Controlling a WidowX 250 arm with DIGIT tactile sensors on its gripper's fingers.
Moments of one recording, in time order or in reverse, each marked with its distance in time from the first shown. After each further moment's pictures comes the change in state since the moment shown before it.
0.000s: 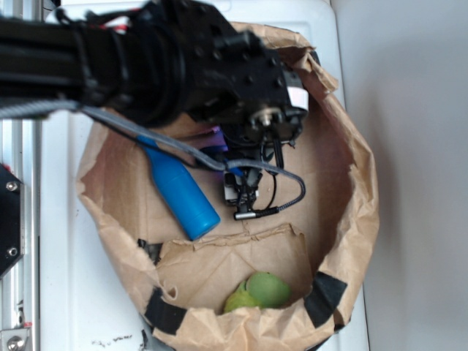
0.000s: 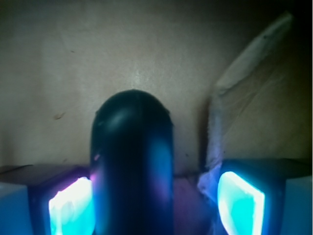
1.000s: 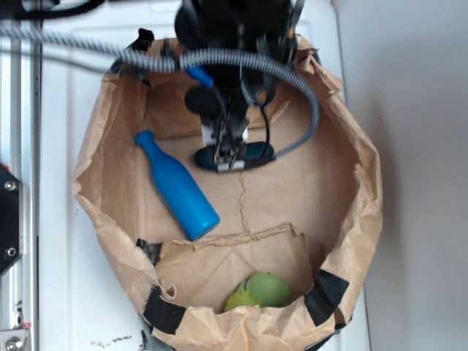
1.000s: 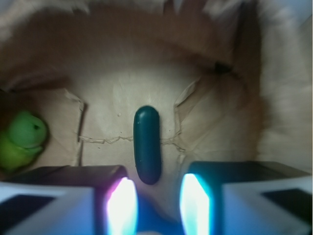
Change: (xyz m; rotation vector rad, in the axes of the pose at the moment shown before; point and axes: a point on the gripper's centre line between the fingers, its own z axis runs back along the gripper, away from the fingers) arm -0.015 0.010 0.089 -0.111 -0.077 -0.004
